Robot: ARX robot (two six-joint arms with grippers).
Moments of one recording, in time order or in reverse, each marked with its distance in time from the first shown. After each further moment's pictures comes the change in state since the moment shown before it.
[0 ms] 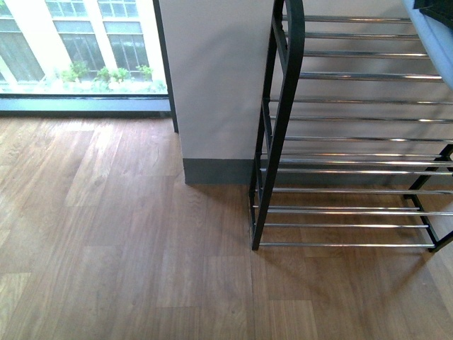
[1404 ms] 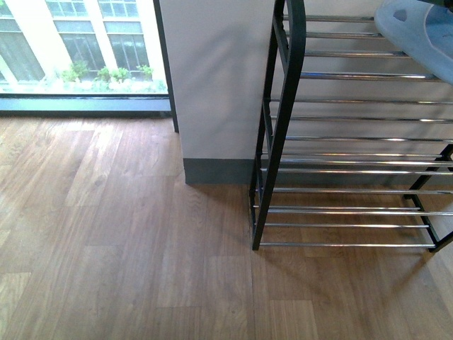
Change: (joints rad) left arm 0.000 0.000 0.000 0.000 0.000 0.000; right arm -0.101 -0.141 -0.063 -0.048 -0.146 0.141
